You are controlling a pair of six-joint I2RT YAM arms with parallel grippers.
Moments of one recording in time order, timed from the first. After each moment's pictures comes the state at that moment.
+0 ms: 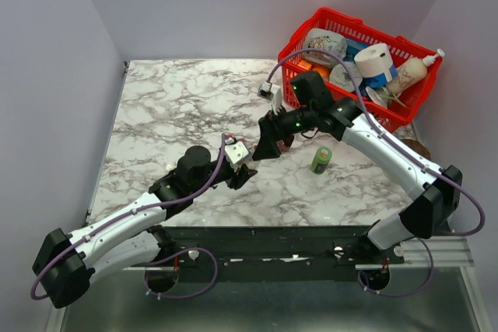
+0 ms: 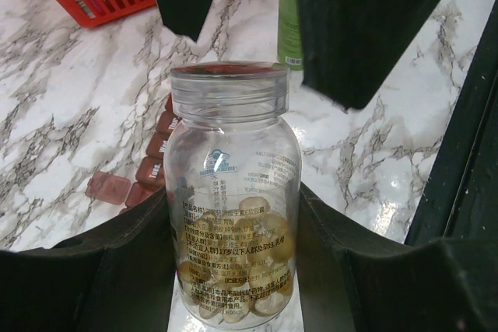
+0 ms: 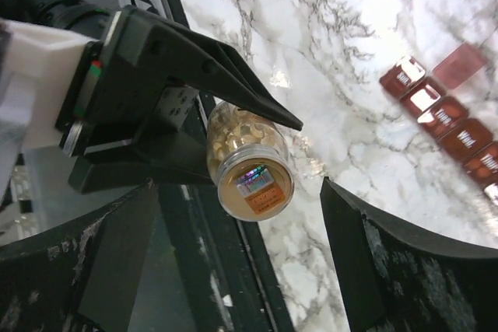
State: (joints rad) left arm -0.81 0.89 0.53 0.12 0.23 0.11; right arm 0.68 1.50 1.48 -0.73 -0.70 0.01
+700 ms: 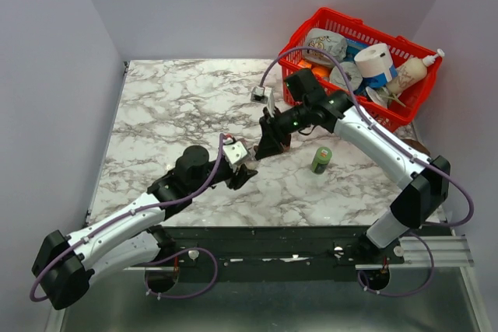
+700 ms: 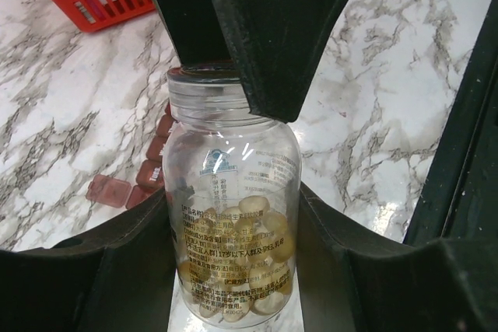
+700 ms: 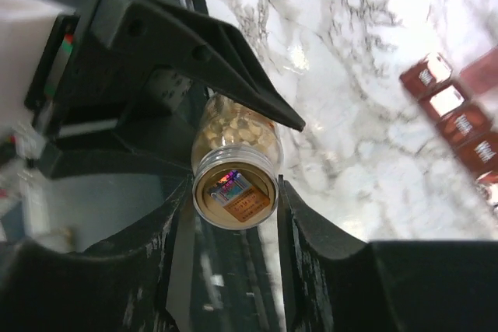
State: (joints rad) left arm -0.80 0.89 0.53 0.12 0.23 0.10; right arm 0.67 1.61 1.55 -0.81 -0.80 -0.07
